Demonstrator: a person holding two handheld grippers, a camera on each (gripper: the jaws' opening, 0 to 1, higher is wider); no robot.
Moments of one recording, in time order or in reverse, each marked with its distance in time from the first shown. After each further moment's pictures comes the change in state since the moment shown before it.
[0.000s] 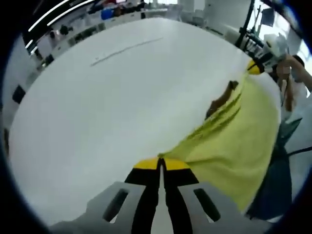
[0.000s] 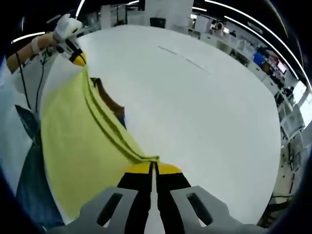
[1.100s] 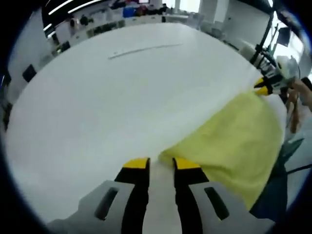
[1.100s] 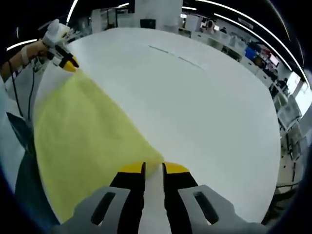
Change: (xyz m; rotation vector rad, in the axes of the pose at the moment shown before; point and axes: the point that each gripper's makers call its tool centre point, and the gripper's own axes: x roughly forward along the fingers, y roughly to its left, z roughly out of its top) left arm -0.003 0.004 -0.003 -0.168 -0.074 0.045; right arm 0.008 -0.008 -0.006 0.078 -0.019 -0.067
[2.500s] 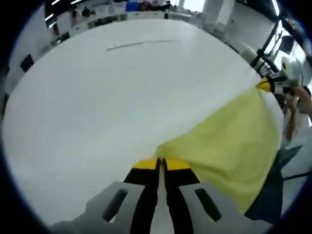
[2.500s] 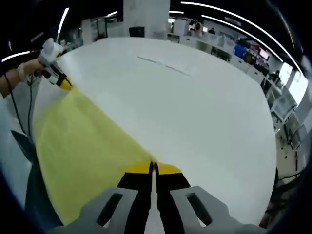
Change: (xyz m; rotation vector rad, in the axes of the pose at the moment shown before) left arm 0.011 -0.003 -0.005 -0.052 0.040 -0.026; right arm -0.020 -0.008 0.019 0.065 -0.066 -0.036
